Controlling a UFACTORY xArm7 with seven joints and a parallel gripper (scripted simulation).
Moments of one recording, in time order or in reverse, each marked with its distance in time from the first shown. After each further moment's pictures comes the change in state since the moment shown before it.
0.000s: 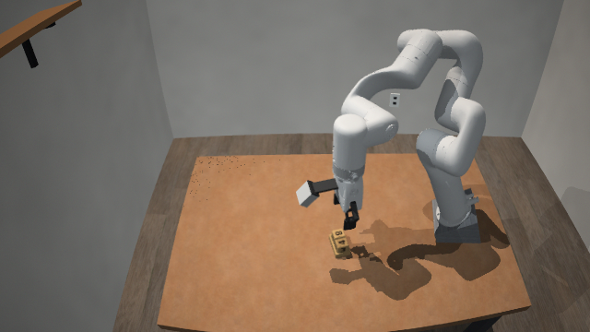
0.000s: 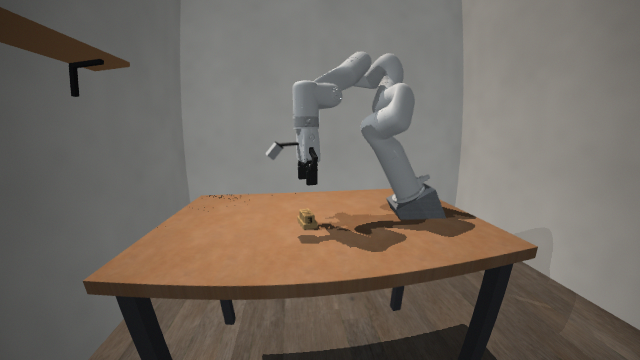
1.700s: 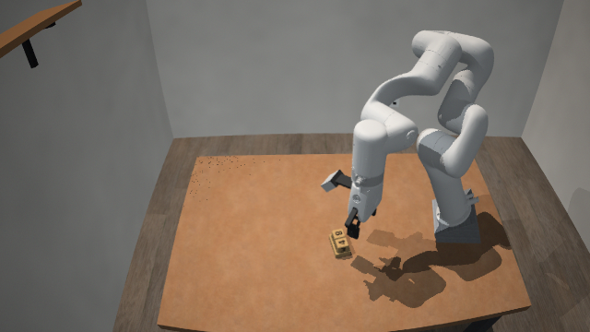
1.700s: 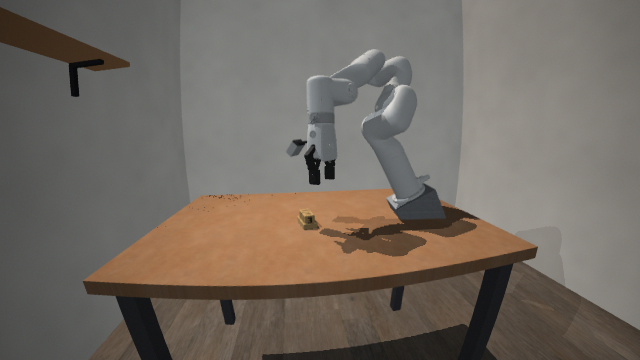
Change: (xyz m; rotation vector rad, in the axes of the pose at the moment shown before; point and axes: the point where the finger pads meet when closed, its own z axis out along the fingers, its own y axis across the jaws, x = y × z) arm -0.032 -0.049 -0.007 0.039 -0.018 0.835
